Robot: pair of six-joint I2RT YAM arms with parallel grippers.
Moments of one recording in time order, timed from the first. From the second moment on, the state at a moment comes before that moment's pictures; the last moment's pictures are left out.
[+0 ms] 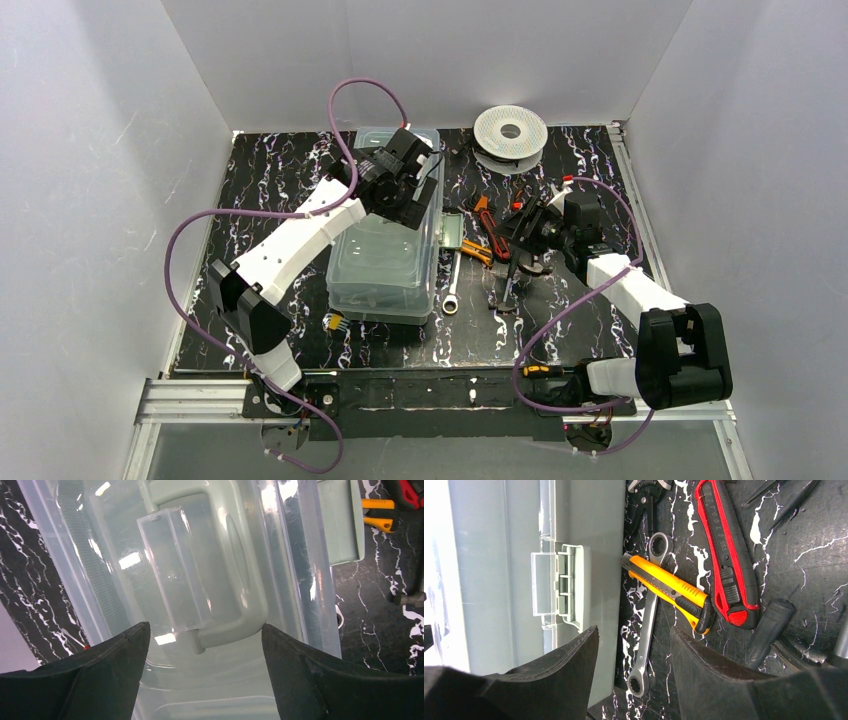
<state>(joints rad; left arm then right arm) -0.74 1.71 1.84 -1.19 -0.36 -0.20 0.19 1.30 0.67 0.07 -0.50 0.73</state>
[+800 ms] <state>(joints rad) -0.78 1.75 1.85 -1.20 -0.76 -0.07 0.19 1.30 0.67 0.07 -0.50 0.73</state>
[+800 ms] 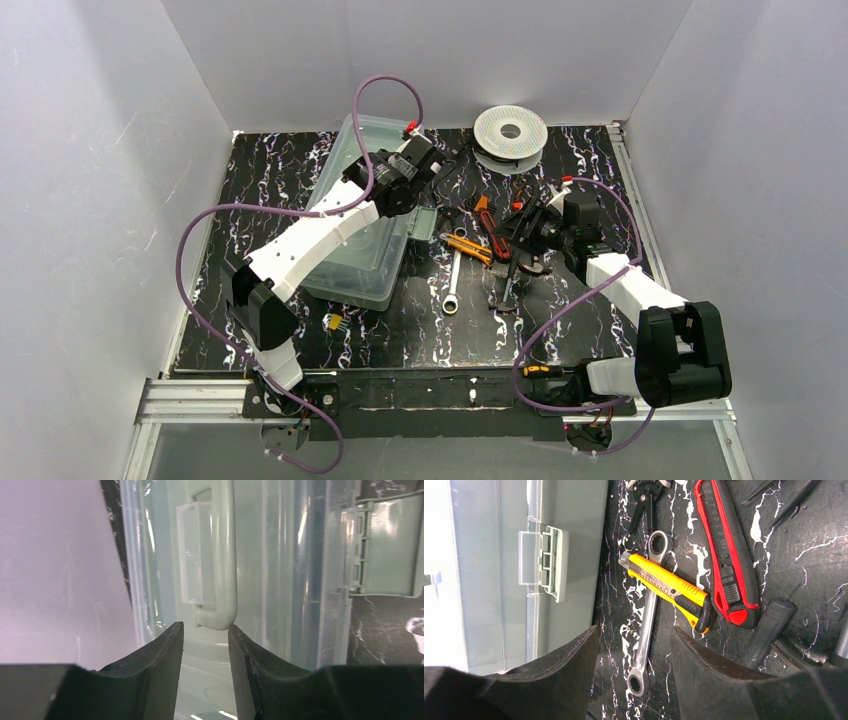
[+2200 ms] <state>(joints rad) -0.19 1.57 1.74 -1.06 0.03 -0.26 0.19 1.31 0.68 0.06 -0.54 0.73</state>
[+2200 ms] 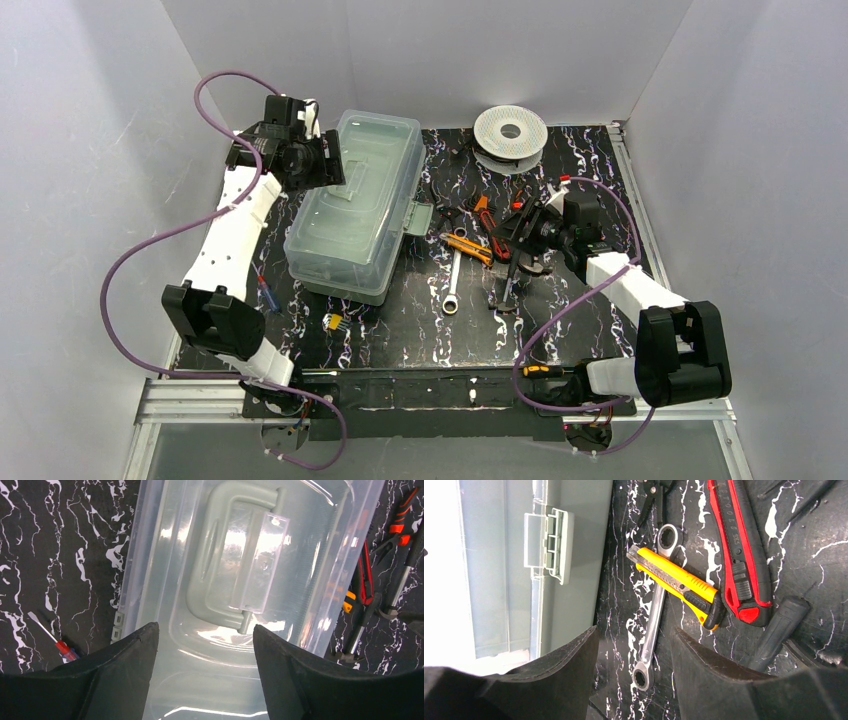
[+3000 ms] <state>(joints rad) 0.08 1.55 1.50 -0.86 0.41 -0.34 0.54 1.51 1.22 -0.15 -0.47 0.75</state>
